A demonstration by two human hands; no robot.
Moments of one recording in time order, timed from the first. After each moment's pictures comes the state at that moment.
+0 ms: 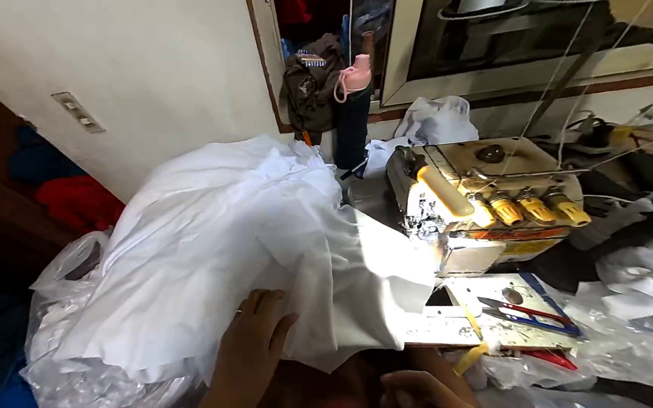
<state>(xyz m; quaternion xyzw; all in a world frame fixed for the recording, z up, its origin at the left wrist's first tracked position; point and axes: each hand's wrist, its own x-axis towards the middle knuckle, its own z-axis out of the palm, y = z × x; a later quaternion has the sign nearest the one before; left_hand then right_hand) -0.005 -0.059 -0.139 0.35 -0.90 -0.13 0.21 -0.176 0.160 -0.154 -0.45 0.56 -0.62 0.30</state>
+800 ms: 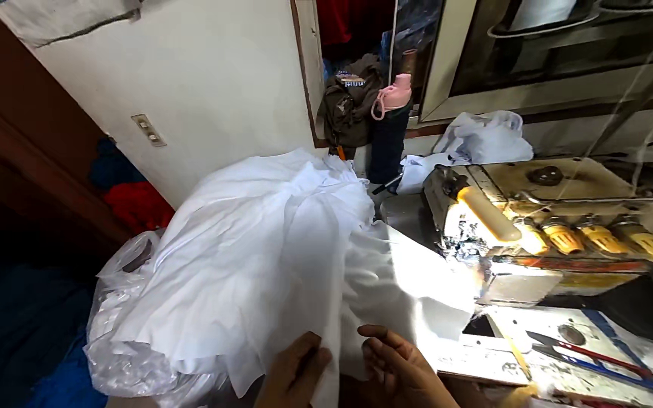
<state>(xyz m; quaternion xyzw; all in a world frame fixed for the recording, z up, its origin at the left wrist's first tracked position) 0.003 -0.015 -0.116 0.32 -0.76 -0.50 0.27 -0.186 0.068 -0.188 -0.21 0.35 -0.69 0.59</state>
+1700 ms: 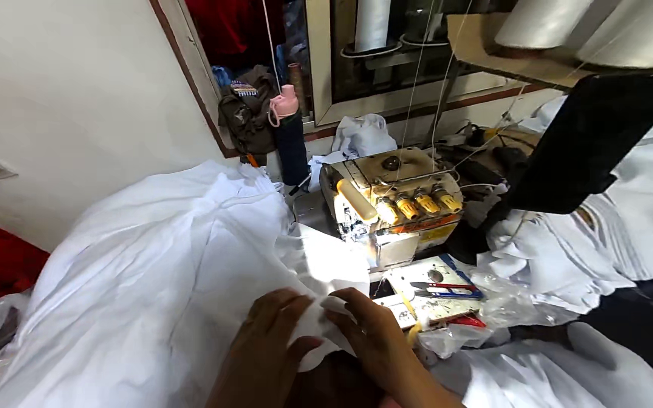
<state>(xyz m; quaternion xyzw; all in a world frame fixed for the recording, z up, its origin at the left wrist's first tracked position) -0.067 -0.024 -0.088 0.10 -0.94 -0.15 0.28 -0.226 0.099 -0.144 -0.50 0.60 -0.62 0.10</state>
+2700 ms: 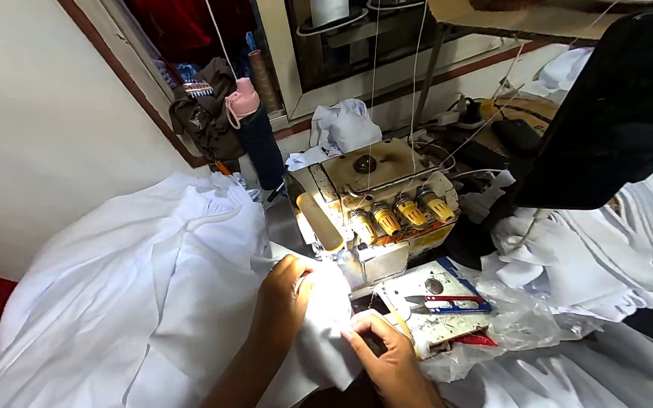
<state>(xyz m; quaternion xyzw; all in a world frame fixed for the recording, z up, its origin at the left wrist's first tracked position) -0.201 -0.069 -0.138 0.13 -0.91 -0.17 0.34 -0.254 0.104 -0.213 -0.33 0.63 -0.71 0.07</state>
